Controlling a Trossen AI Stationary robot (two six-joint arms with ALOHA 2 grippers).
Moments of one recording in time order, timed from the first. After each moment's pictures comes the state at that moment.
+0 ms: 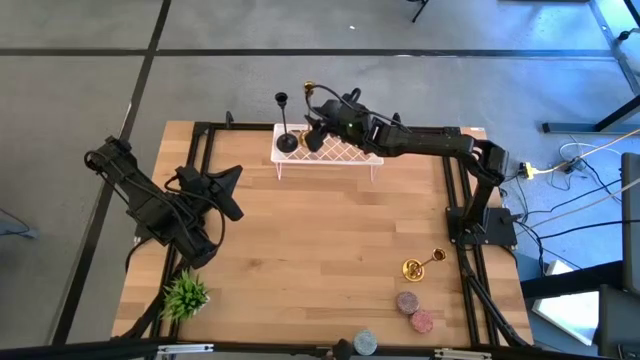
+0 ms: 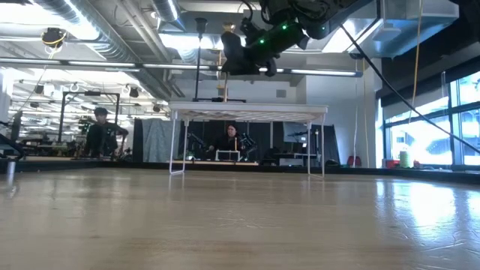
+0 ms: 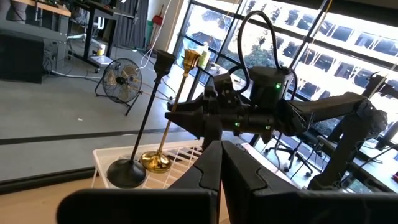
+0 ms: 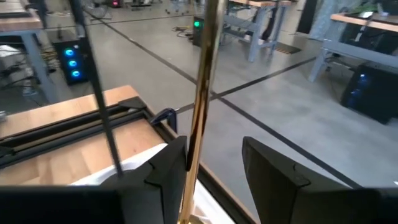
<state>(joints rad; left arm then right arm) -0.69 1.22 1.34 -1.57 -1.53 -1.89 -0.34 1.83 1.41 0.17 0.30 0.04</state>
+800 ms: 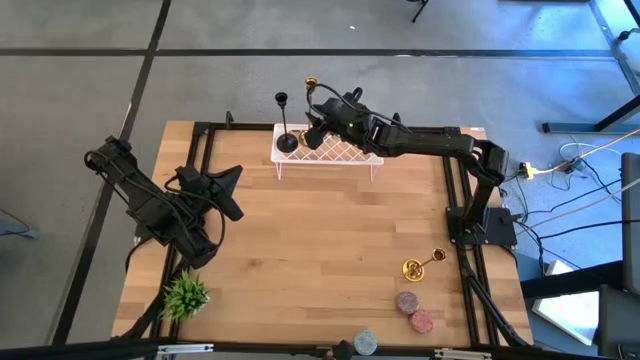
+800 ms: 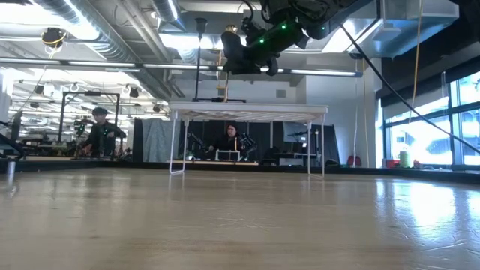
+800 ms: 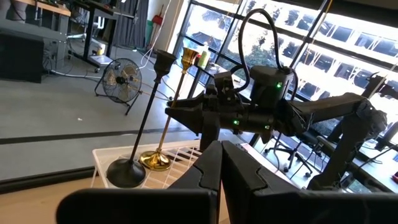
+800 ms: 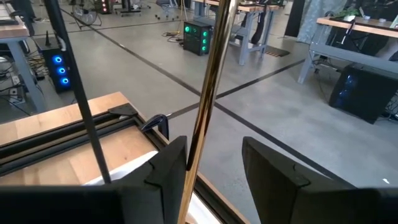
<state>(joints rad) -0.69 1.22 1.34 -1.57 -1.53 -1.89 -0.34 1.83 1.41 0.19 0.34 0.04</state>
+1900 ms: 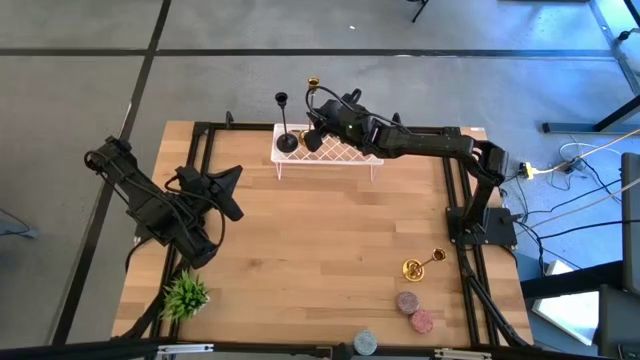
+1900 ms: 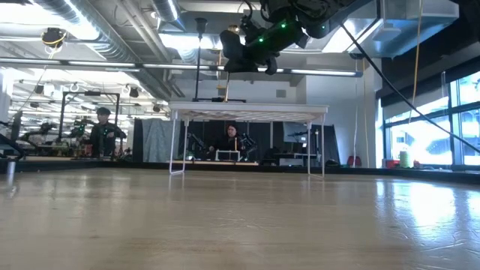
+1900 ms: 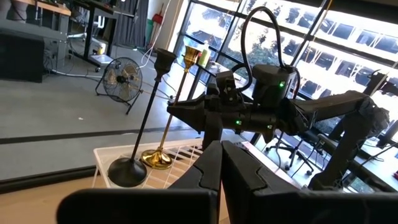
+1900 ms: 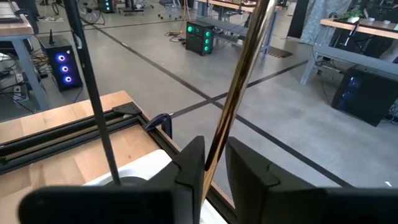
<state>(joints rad) -0.69 1.22 1.34 -1.57 -1.52 -1.88 -0.33 1.83 1.41 0.19 0.34 0.04</state>
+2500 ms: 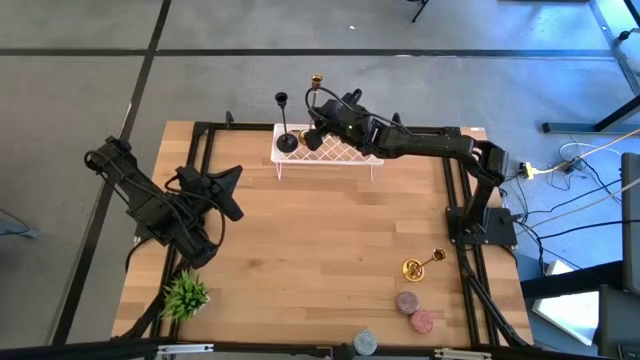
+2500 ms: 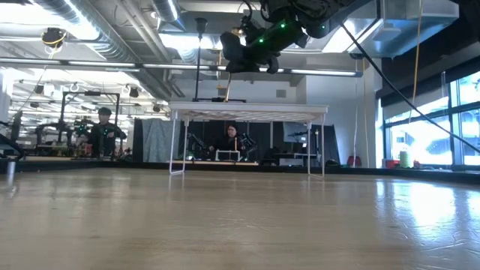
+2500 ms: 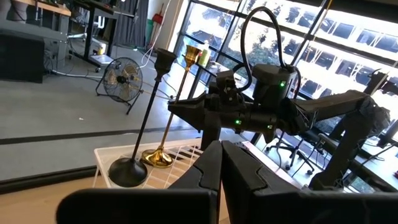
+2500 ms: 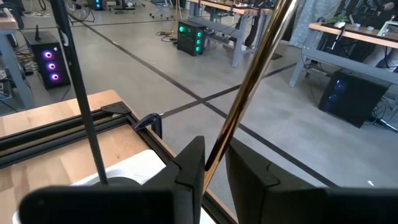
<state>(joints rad) -0.69 1.22 1.34 -1.57 -1.52 -1.88 -0.32 1.83 1.41 0.19 0.38 0.01</state>
